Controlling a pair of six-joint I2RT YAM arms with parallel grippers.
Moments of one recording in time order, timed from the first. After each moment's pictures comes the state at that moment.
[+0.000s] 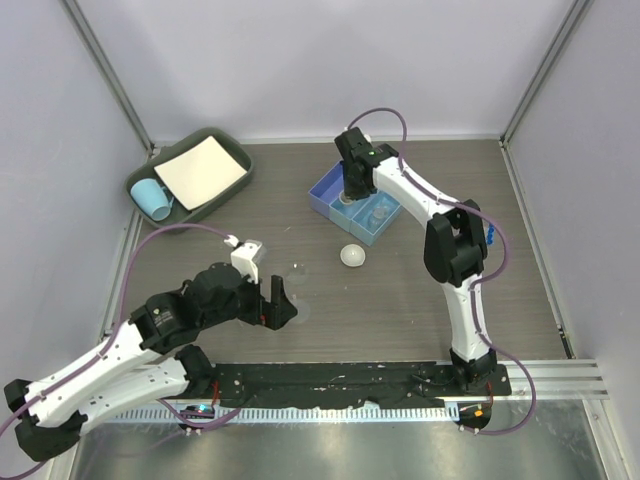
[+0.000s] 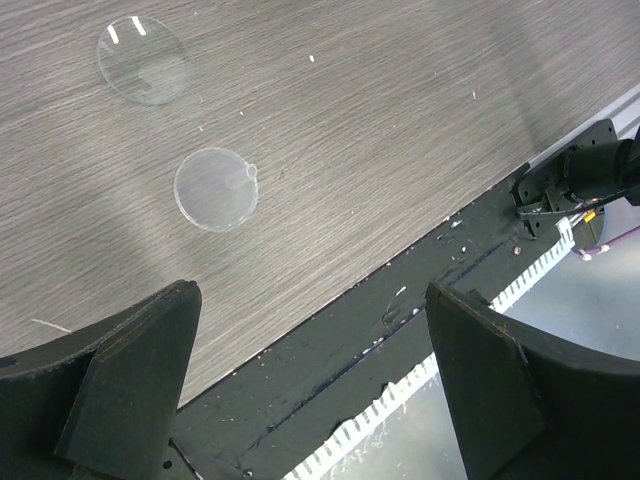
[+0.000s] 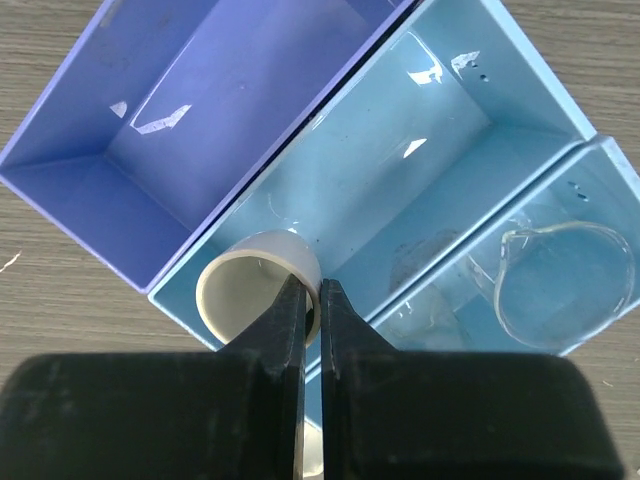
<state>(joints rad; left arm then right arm) -0.94 0.66 0.76 -0.72 -0.07 -0.61 0.51 2.16 1.96 -0.81 0.24 0.37</state>
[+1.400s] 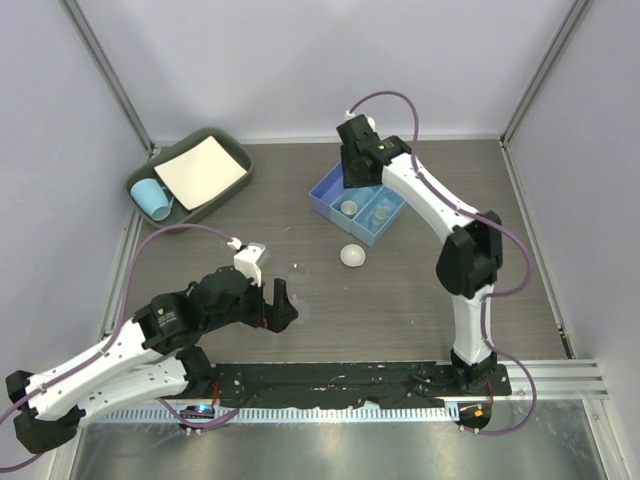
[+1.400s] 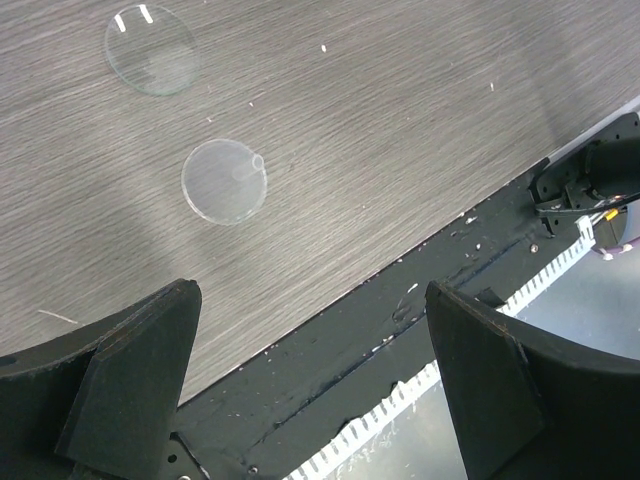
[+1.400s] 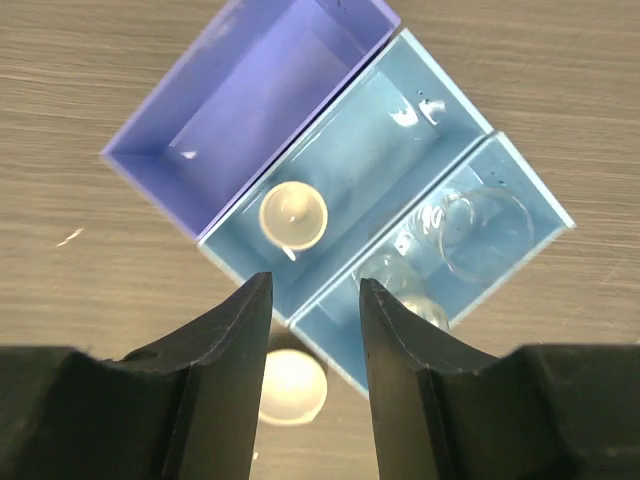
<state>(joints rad) -1.01 0.67 0.75 -0.73 -0.14 -0.63 0.54 2.10 2.01 -0.86 0.29 0.33</state>
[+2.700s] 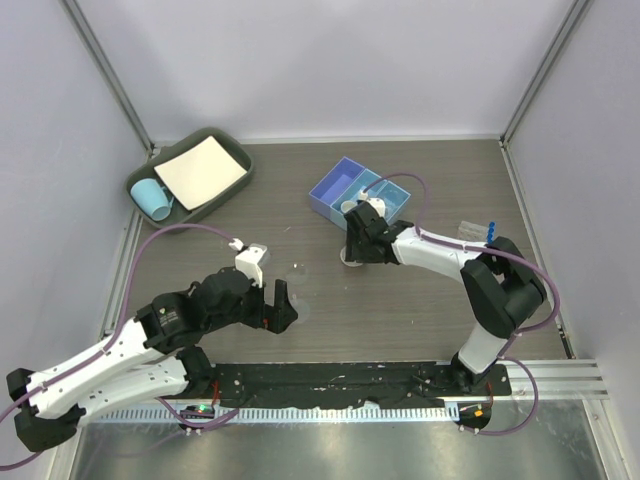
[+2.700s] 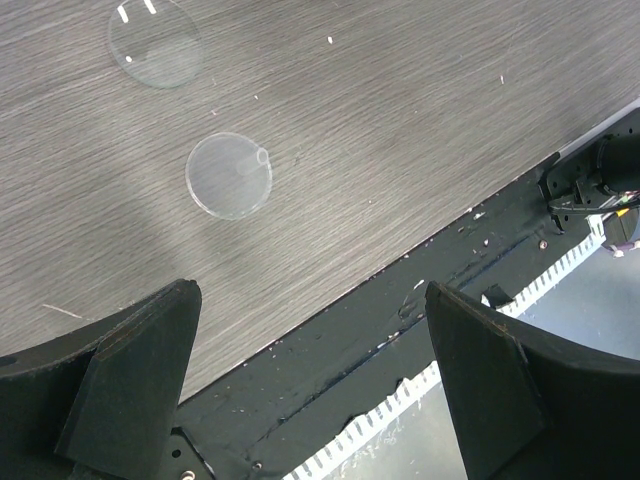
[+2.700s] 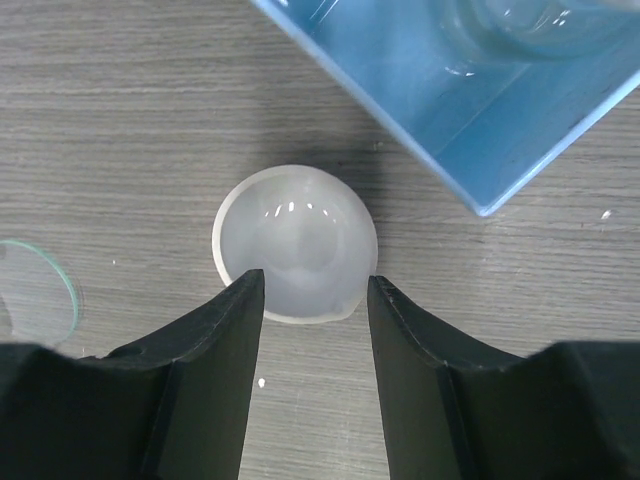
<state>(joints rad) -1.02 0.68 0.75 -0.74 -0.15 -0.63 0.68 1.69 1.04 -0.35 0.24 0.62</state>
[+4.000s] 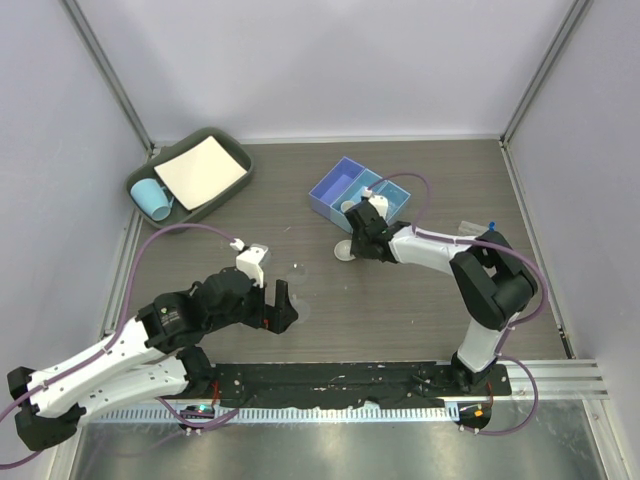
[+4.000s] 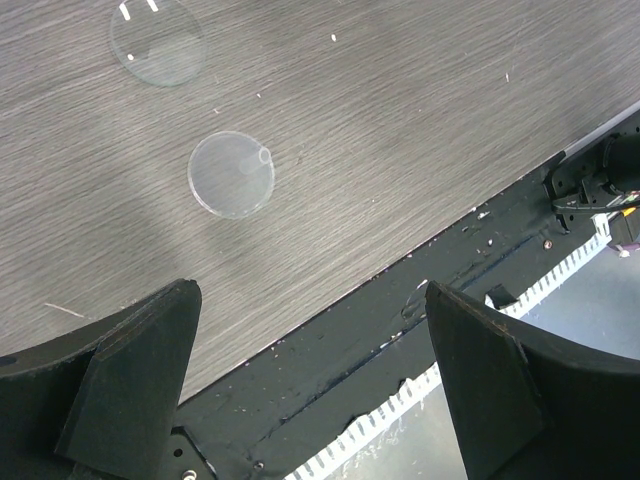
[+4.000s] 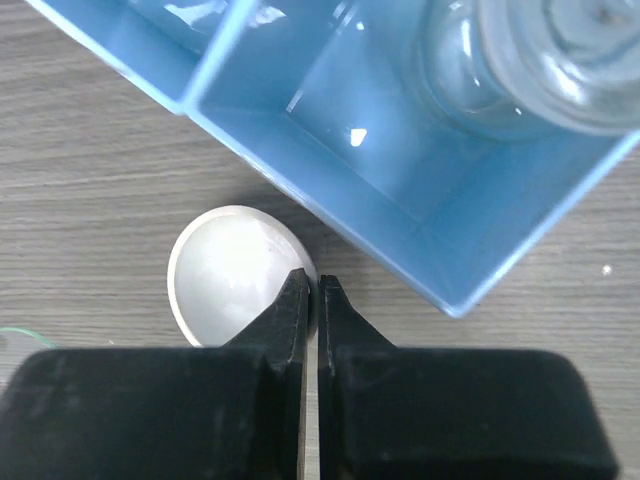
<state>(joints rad) -1.02 0.69 0.75 -0.74 -0.16 -0.63 0.65 1.75 1.02 -0.24 0.30 0.67</state>
